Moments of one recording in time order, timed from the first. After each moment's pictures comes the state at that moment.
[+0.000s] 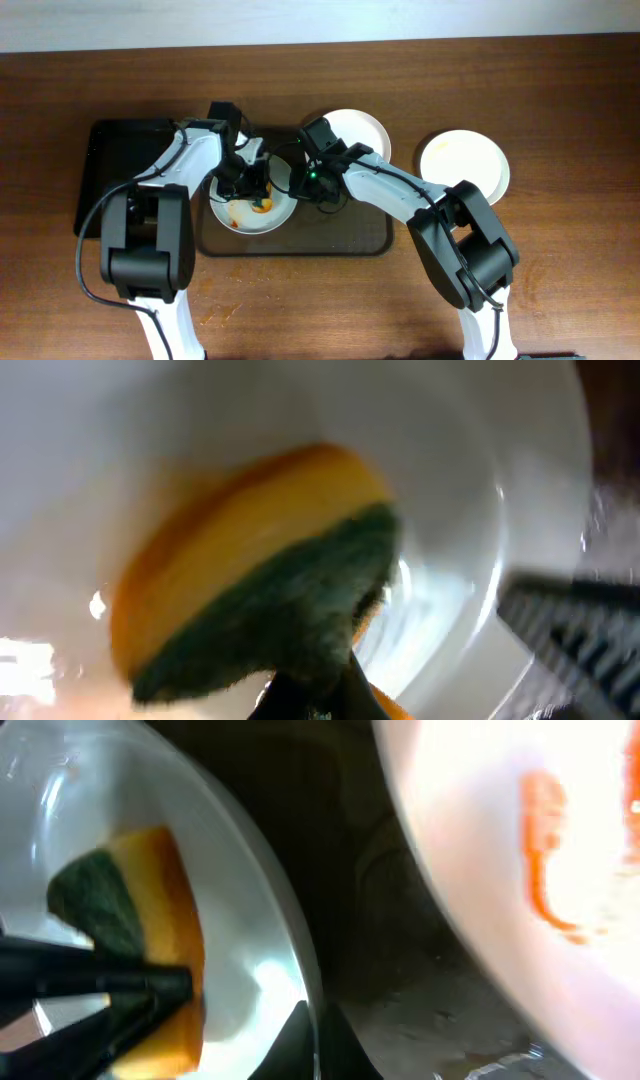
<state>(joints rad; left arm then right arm) -0.13 2.11 1.44 -0.91 0.34 -0.10 0.60 2.14 1.45 -0.45 -0.31 0.76</state>
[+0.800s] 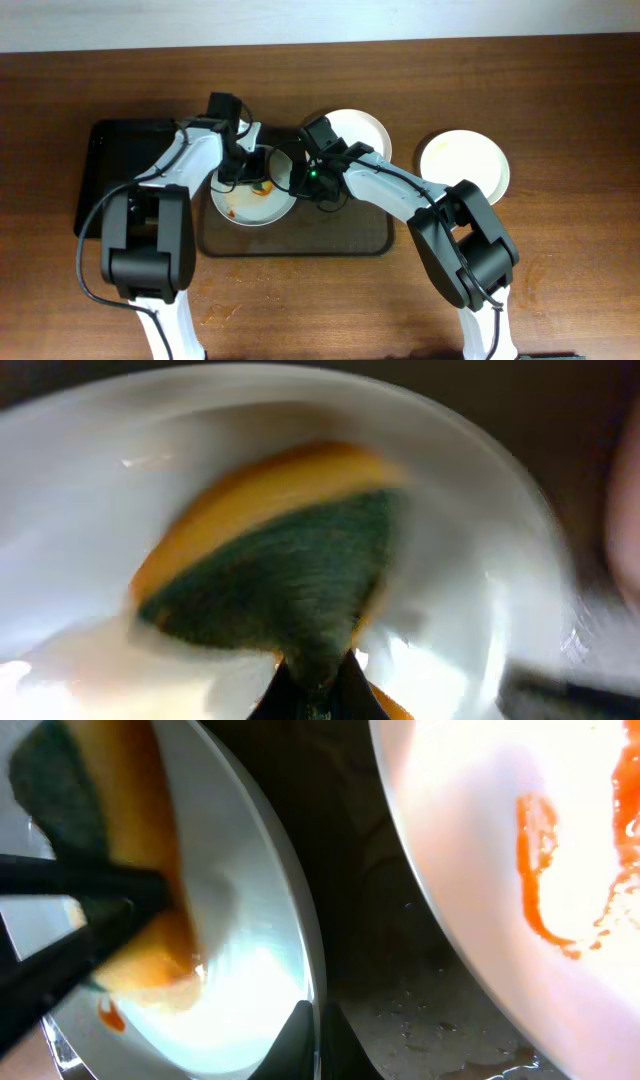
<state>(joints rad) -0.14 2.11 1.45 -0.77 0.25 -0.15 0.60 2.14 1.46 -0.45 -0.30 0.76</state>
